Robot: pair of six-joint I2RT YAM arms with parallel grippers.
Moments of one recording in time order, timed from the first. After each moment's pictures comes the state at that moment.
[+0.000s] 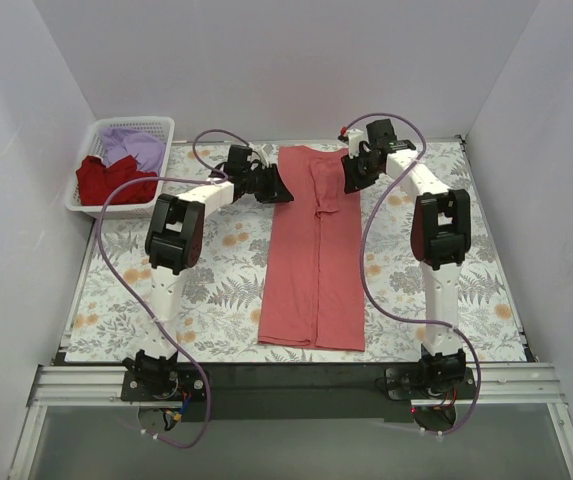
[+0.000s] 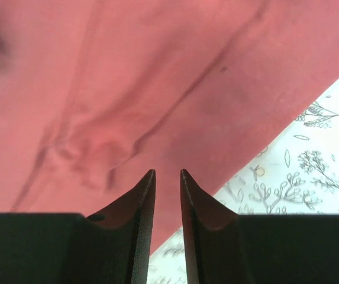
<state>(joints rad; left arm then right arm) -0.32 2.37 1.77 -0.09 0.67 -0.50 0.22 2.28 1.99 -0.68 -0.39 -0.26</state>
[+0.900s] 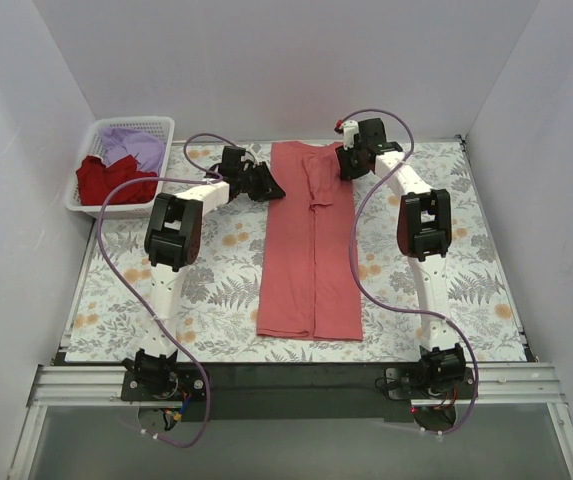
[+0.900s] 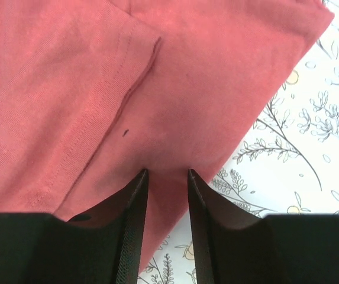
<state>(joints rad) -0.28 2.43 1.80 -0.05 0.56 -0.62 0.23 2.56 2.26 -0.54 -0.25 -0.22</state>
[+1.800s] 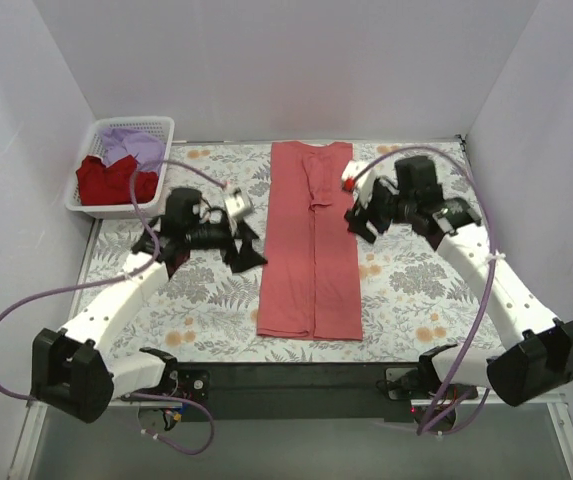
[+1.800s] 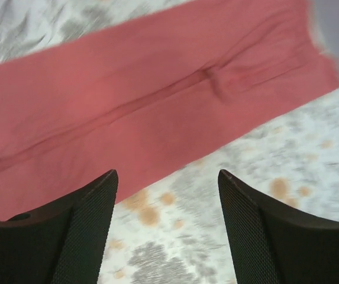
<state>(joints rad) -0.32 1.25 1.03 -0.24 0.87 0.22 0.36 1.31 1.38 -0.66 -0.44 -0.59</state>
